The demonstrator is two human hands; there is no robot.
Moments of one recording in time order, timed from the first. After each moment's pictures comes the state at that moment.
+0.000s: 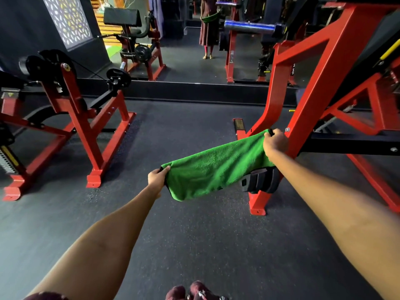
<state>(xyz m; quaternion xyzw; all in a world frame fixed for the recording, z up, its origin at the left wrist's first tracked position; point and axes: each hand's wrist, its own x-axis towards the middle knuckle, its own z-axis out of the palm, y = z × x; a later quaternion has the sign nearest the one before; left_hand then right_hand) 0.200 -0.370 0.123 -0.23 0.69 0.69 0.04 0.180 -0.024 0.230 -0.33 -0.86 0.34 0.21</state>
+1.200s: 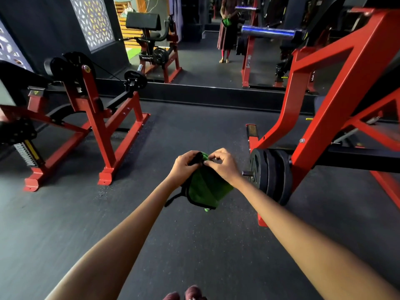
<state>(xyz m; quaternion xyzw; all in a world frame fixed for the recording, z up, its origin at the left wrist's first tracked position) 0.202 -0.322 0.200 0.11 0.82 0.56 -0.02 0.198 -0.156 0.205 0.03 -0.87 0.49 0.03</state>
